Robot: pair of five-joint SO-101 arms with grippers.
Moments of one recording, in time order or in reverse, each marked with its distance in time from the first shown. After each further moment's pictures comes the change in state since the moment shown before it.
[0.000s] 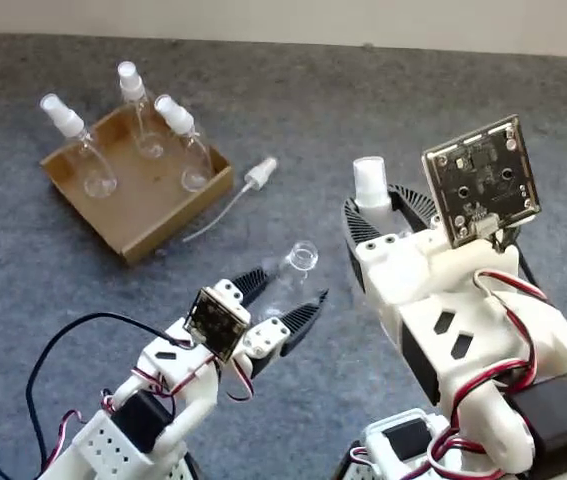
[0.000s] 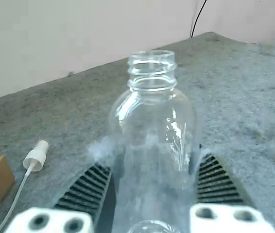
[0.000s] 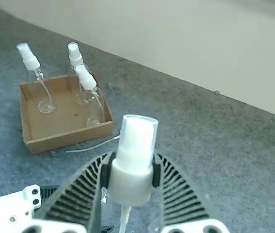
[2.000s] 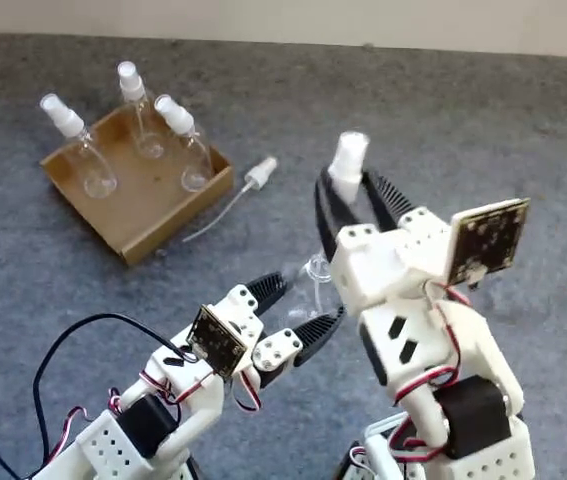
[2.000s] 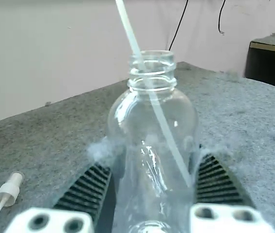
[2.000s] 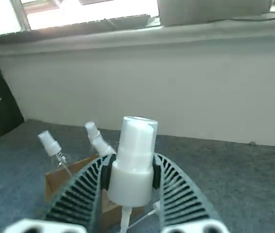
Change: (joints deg) left arm 5.7 0.0 0.9 -7.6 0.5; right arm -3.3 -27.0 56.3 -49.2 -15.6
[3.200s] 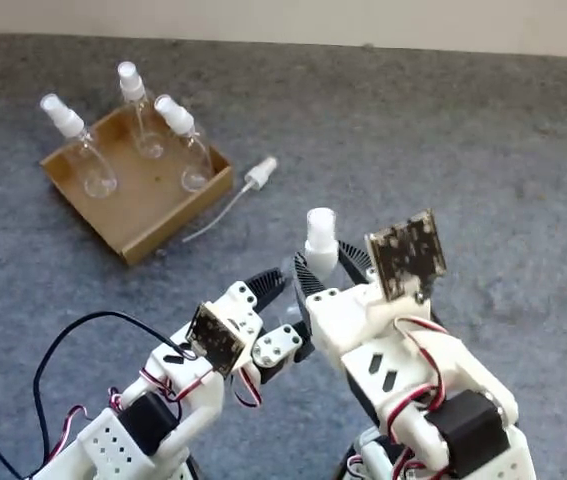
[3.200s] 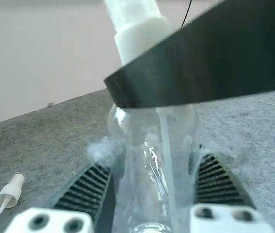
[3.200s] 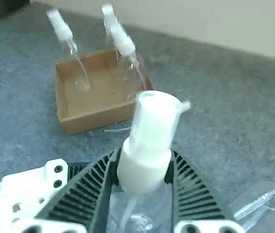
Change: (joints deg) left arm -2.1 0.4 0.0 -2.9 -0.1; right arm -6.5 -0.2 -0.3 24.5 4.7
